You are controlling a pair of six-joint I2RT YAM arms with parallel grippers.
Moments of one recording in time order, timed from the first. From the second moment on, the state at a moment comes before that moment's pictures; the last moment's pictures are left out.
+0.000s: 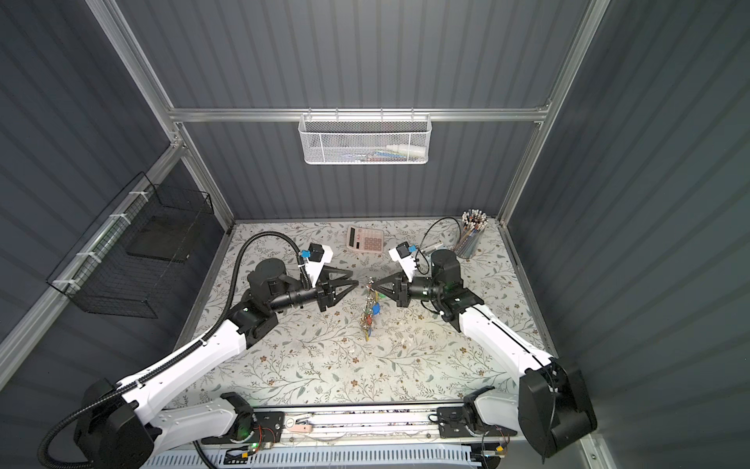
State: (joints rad) left arm -0.64 1.17 0.92 0.07 0.60 -0.08; right arm 0.39 1.25 0.80 0.13 -0.96 0.27
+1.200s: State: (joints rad) left arm -0.65 1.63 1.65 -0.98 0.72 0.62; right arm 0.39 1.24 0.83 0.08 -1.02 0.16
